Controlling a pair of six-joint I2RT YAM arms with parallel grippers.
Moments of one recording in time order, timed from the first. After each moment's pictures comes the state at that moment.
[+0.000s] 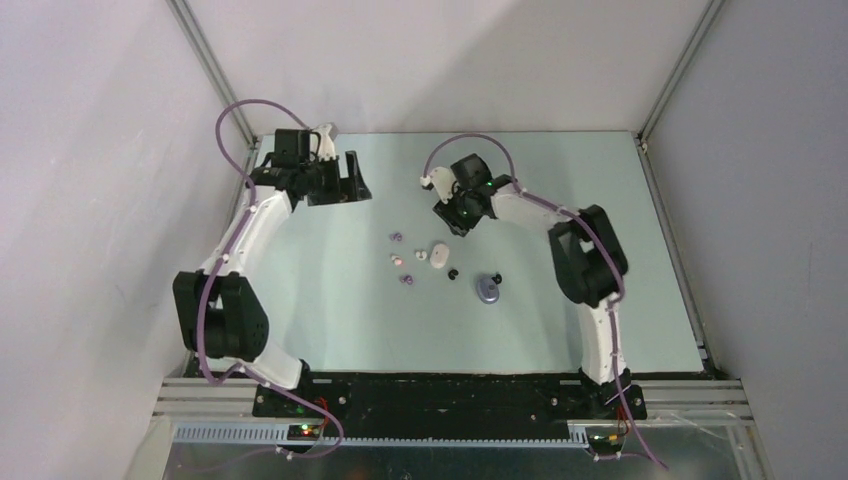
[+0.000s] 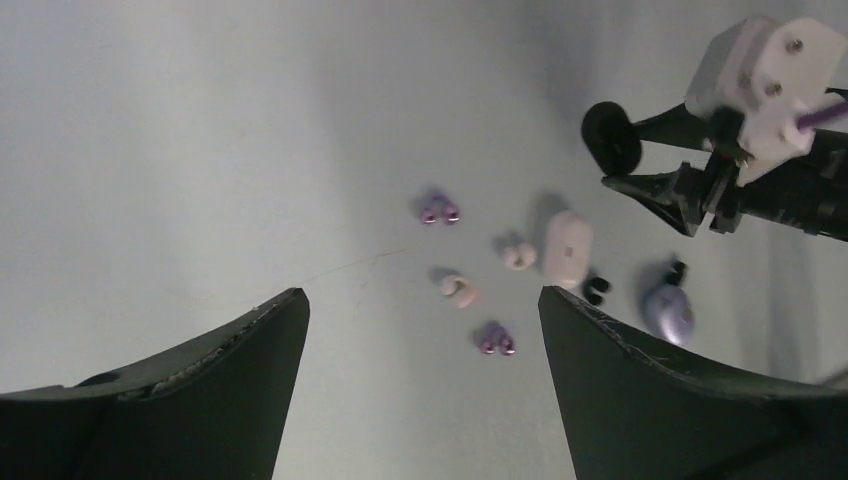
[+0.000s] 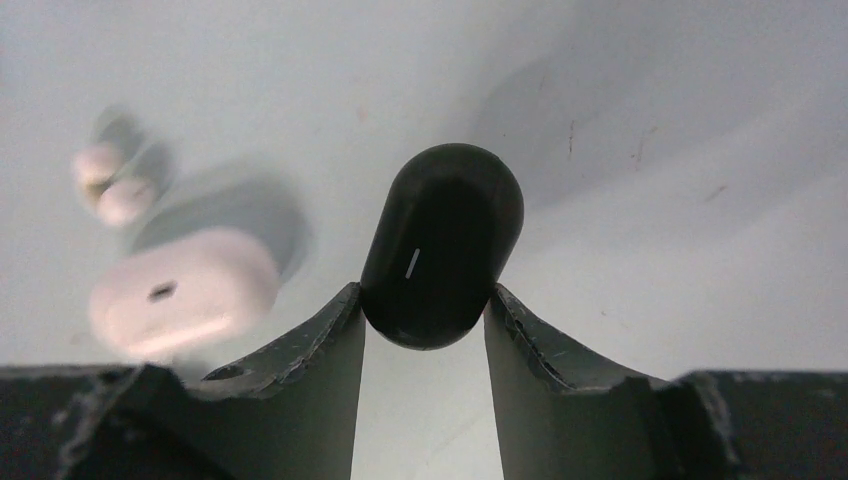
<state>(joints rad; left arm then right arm) -0.10 1.54 1.37 -0.63 0.27 -0.19 0.56 2.17 1.70 -0.54 -0.12 -0.36</state>
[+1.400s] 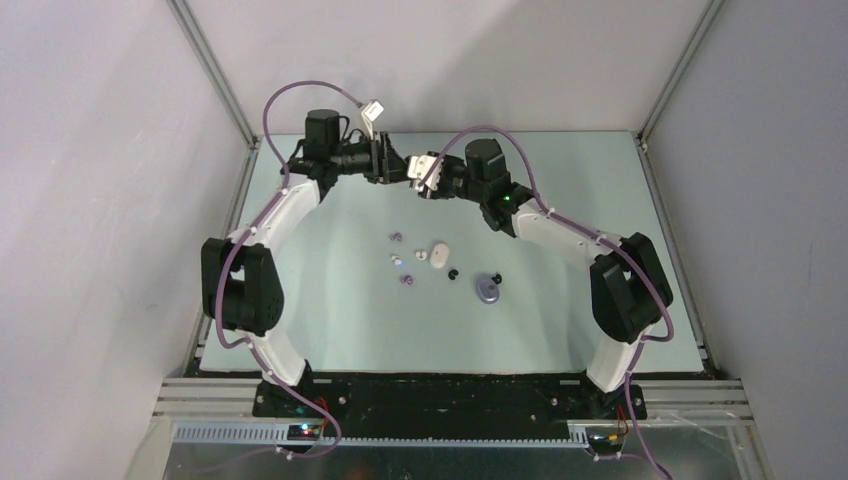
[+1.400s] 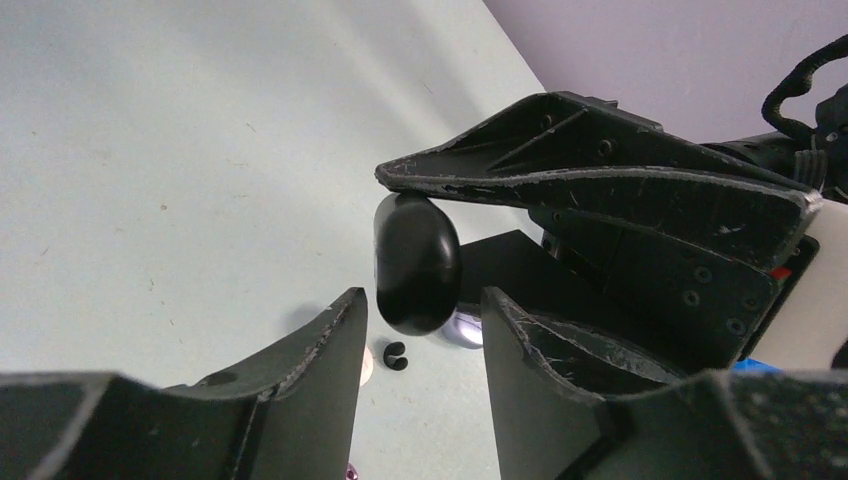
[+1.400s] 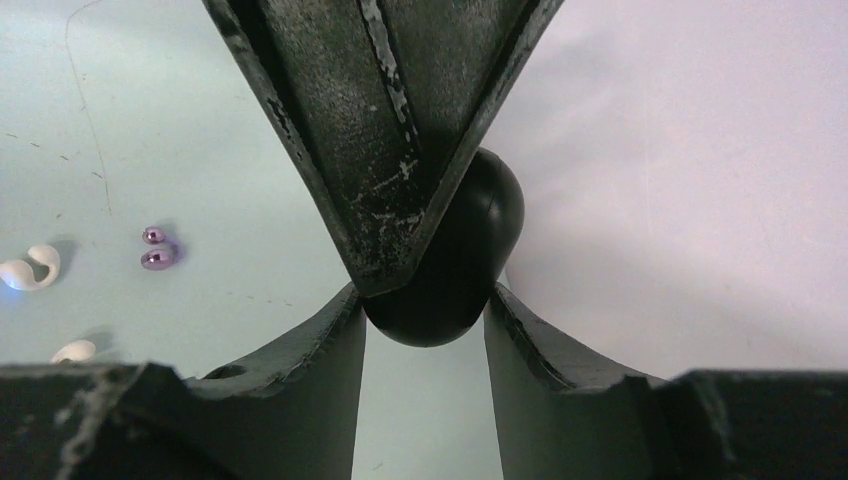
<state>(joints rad) -0.21 1.73 1.46 -0.19 0.92 -0.30 0.63 1.78 1.39 0.15 -0.36 -0.85</state>
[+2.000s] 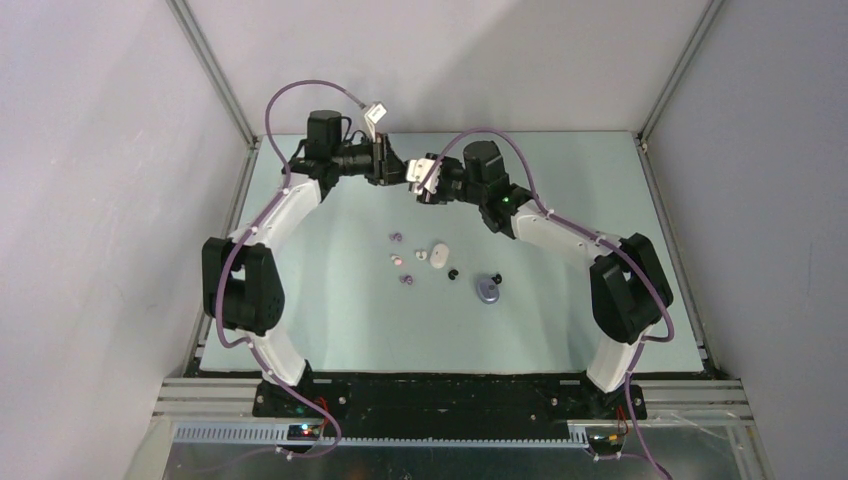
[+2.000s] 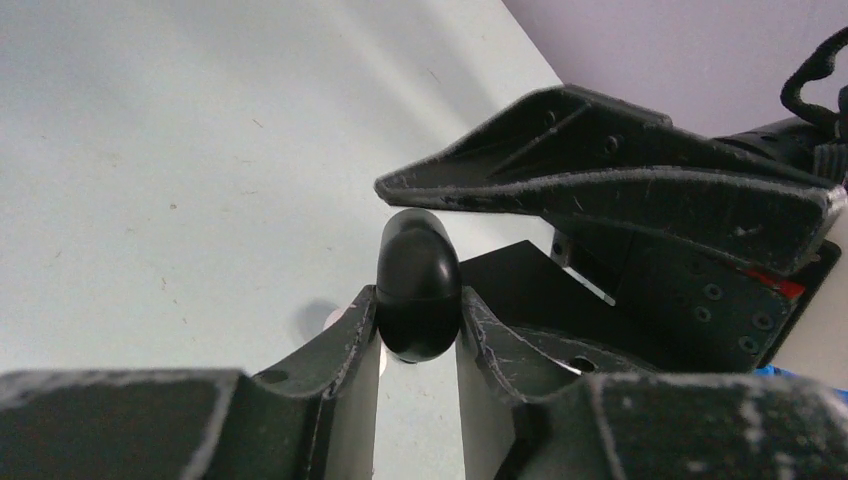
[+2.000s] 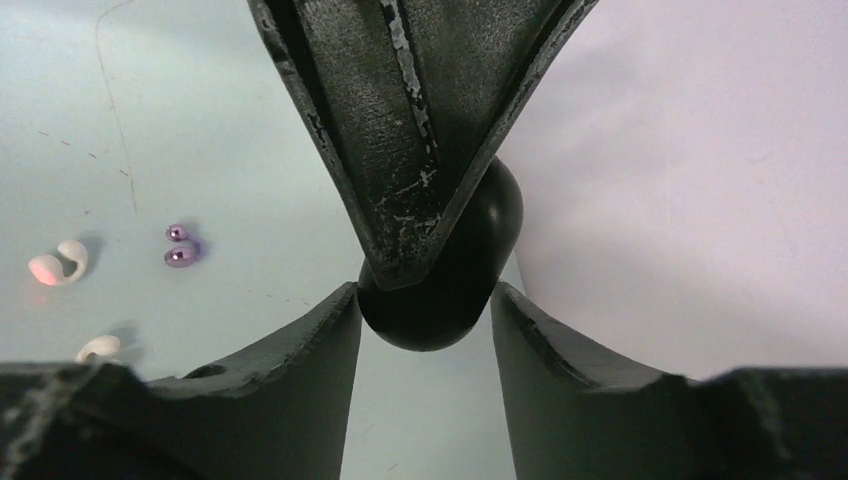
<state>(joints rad) -0.22 1.74 1.46 -0.21 0.91 -0.25 0.64 1.77 1.38 0.14 -0.38 -0.86</state>
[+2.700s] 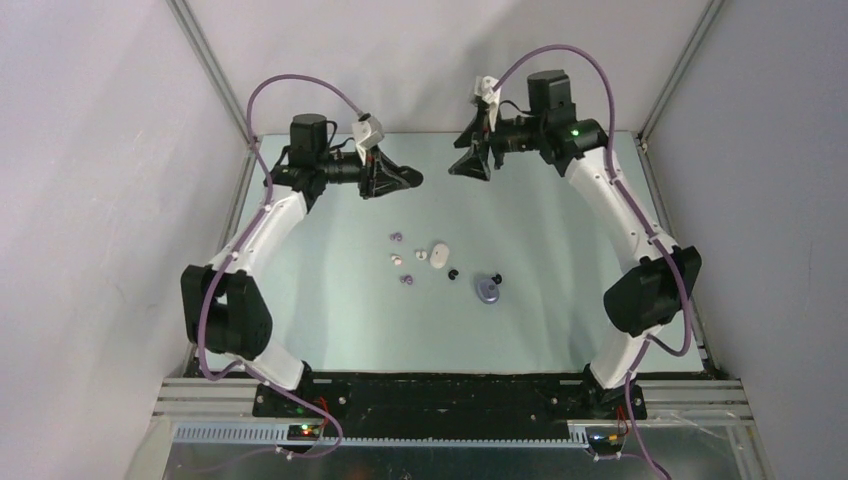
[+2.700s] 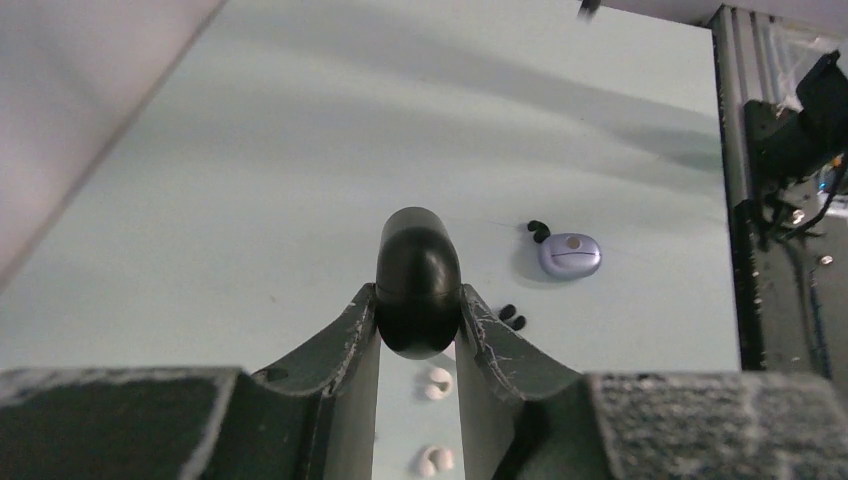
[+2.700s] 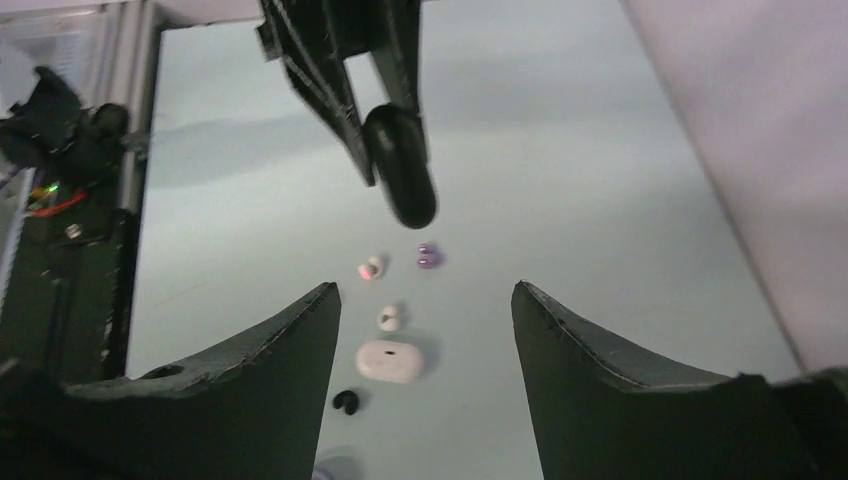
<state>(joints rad) -0.20 1.59 1.39 -0.28 1.08 0.34 0.37 1.76 1.91 -0.60 -0.94 -0.46</state>
